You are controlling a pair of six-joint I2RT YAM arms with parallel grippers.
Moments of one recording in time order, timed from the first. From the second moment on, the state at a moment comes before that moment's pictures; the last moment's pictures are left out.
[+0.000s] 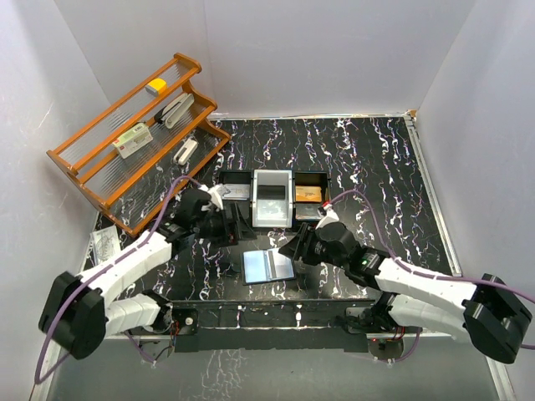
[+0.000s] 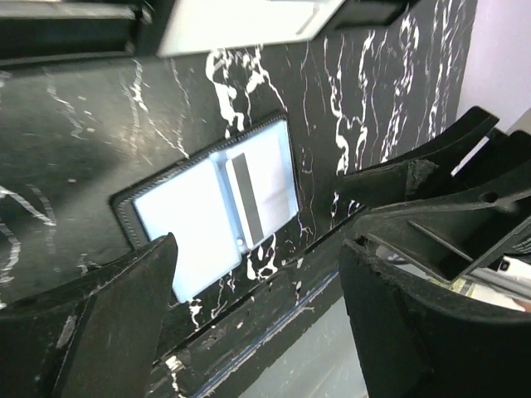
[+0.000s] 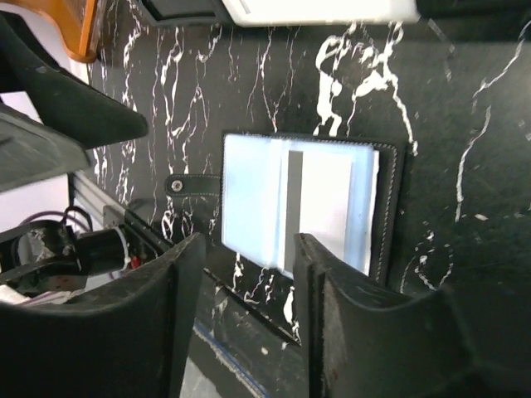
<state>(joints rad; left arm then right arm) -0.52 1.10 0.63 -0.28 0.41 -0.75 0.86 0.96 0.37 0.07 0.00 0.98</state>
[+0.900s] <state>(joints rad) -0.78 1.47 0.66 -0.10 0.36 -0.92 0.86 1.24 0.46 0.02 -0.07 1.08</state>
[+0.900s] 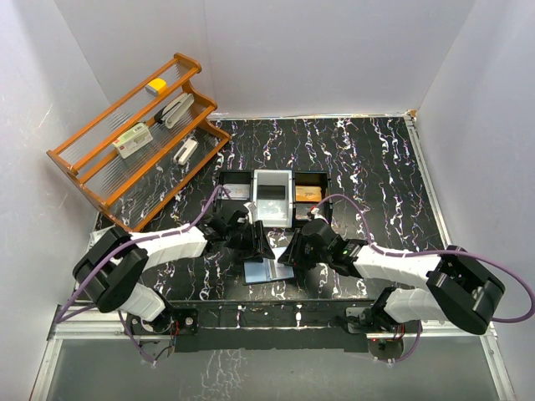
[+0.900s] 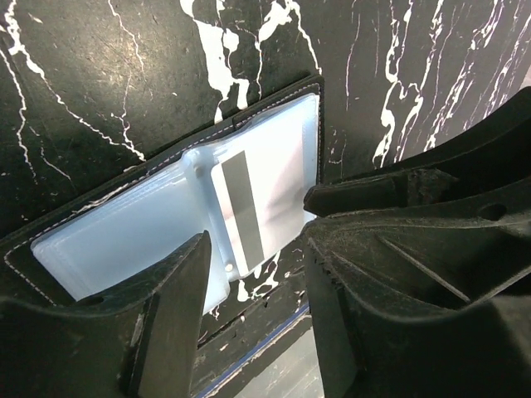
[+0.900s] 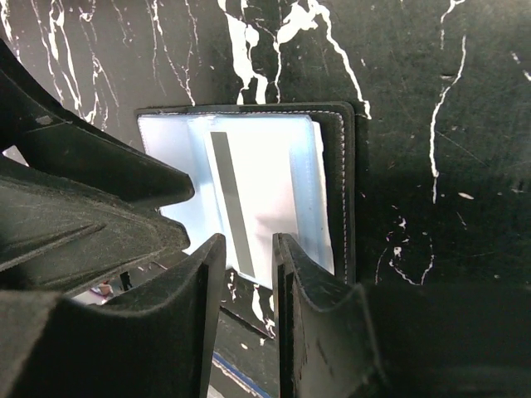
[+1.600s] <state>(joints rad) -0.81 1.52 0.59 0.03 0.35 -0.96 0.86 1.34 0.54 -0.09 -0.04 1.06</state>
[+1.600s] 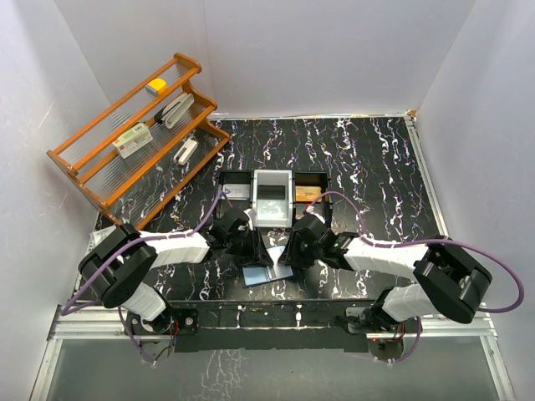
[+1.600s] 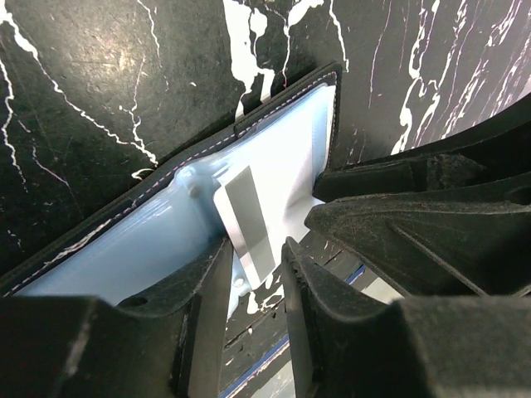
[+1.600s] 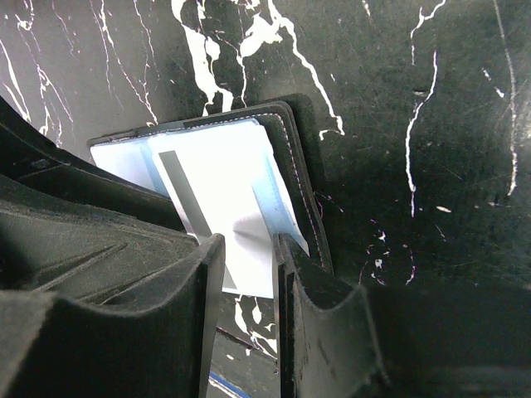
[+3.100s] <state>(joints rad) -0.81 1.40 0.50 0.00 0.29 -0.97 0.85 1.40 0.58 -0.09 -0.08 1.05</state>
